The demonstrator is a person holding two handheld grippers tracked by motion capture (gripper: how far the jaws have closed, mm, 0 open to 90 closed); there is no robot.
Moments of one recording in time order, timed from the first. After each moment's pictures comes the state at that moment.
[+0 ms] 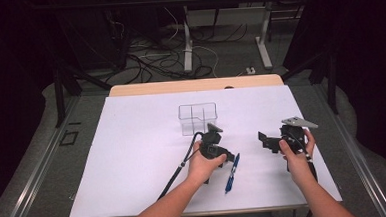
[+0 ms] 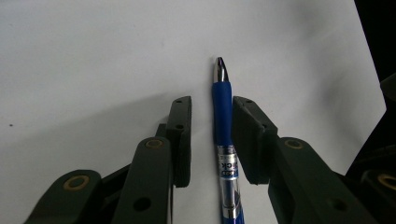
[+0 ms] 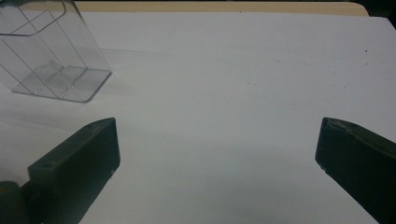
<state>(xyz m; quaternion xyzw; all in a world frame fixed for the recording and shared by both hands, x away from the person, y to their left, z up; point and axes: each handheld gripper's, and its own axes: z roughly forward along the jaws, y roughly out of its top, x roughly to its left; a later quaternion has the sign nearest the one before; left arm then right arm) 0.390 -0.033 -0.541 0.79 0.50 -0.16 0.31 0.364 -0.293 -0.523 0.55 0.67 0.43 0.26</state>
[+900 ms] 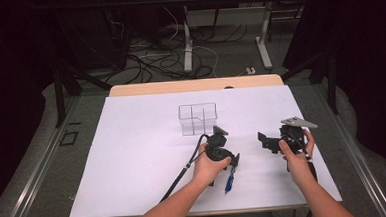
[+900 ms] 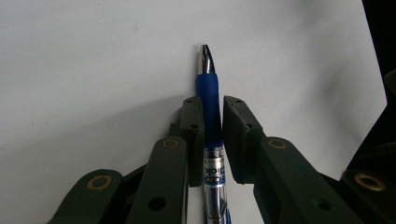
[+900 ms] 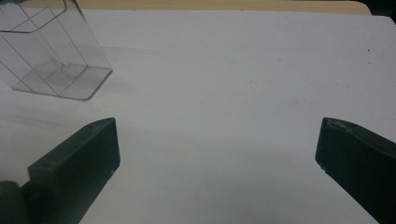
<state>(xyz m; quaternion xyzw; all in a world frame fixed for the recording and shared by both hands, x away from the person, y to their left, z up) 0.387 -0.047 -0.548 0.79 0.50 -0.18 0.30 0.364 -0.292 -0.524 0.55 0.67 0.43 0.26</state>
